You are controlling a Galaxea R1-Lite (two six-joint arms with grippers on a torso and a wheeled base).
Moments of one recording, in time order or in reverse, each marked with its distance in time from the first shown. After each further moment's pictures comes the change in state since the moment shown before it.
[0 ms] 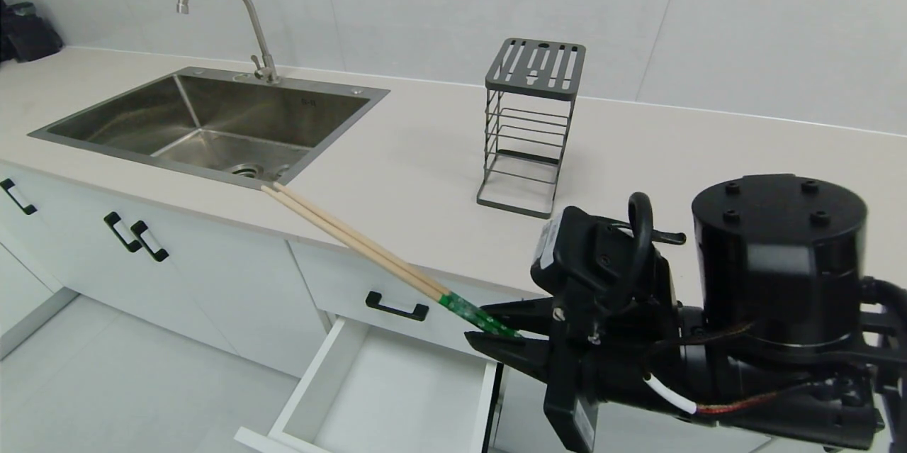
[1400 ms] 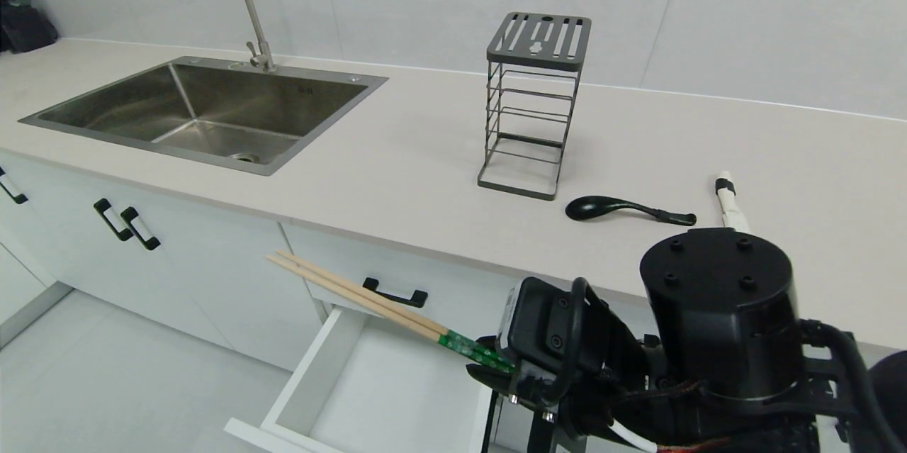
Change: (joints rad) left arm 0.000 0.000 0.000 -0.001 0.000 0.000; right arm 0.040 0.057 0.057 -0.017 -0.115 -0.140
